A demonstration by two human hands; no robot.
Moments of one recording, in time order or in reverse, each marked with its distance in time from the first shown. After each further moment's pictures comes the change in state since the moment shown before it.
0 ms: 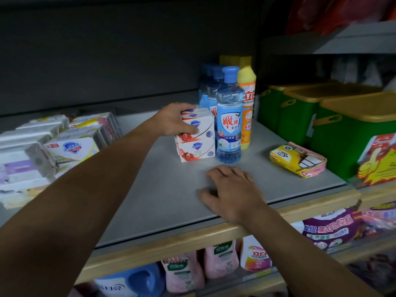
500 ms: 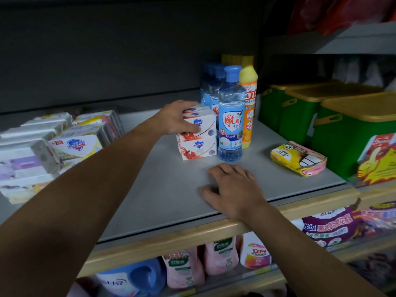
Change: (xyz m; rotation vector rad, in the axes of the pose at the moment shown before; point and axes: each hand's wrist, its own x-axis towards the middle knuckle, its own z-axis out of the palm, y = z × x) left_hand -0.002 -0.002 -0.002 0.074 0.028 0.063; right_hand 0.000 0.000 0.000 -0.001 0.000 0.004
